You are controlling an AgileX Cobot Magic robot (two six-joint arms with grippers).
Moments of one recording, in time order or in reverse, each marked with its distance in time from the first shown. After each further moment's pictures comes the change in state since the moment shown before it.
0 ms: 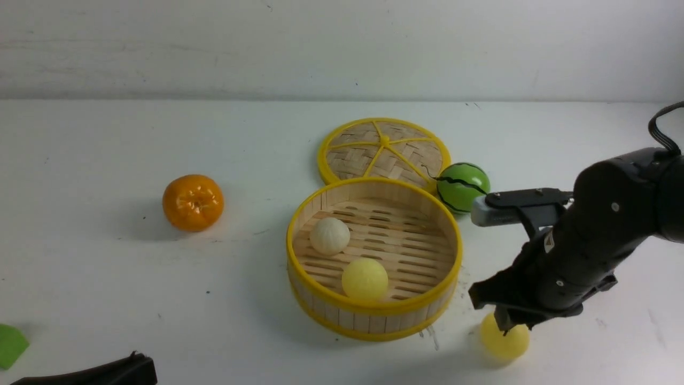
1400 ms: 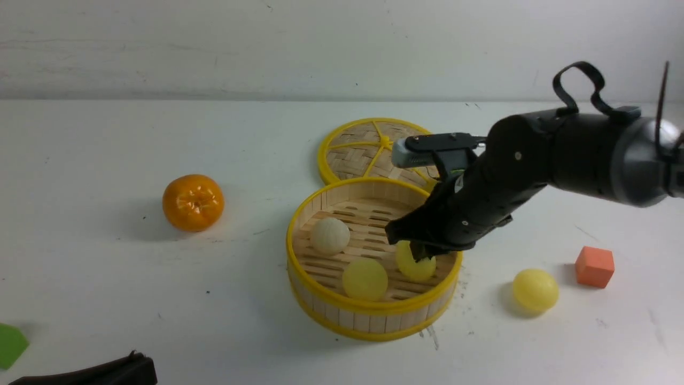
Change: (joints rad) right arm 0.070 0.236 -0.330 0.118 -0.101 -0.123; left arm 0.000 0.000 0.000 0.000 0.000 0.000
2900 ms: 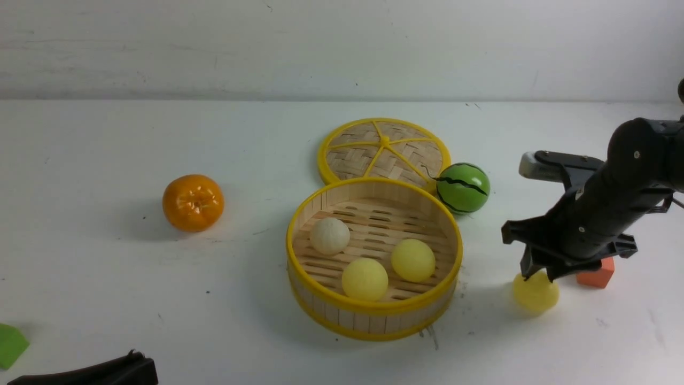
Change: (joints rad) right arm -0.308 -0.070 0.152 -0.014 0.073 0.060; left arm 0.000 0.001 0.000 0.001 0.000 0.001
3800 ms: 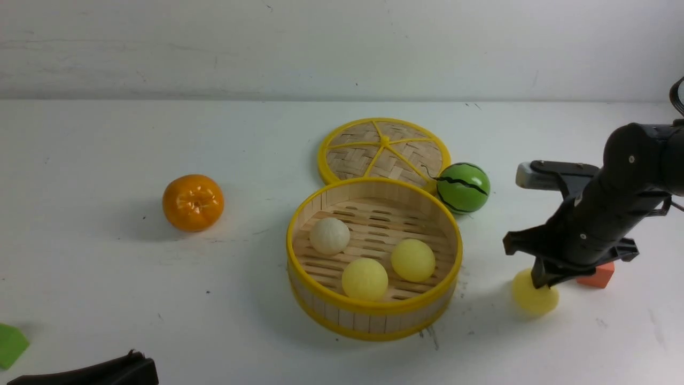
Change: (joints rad) right arm 0.000 0.015 0.000 -0.026 0.027 -0.052; left arm 0.000 0.000 0.000 0.000 0.000 0.000
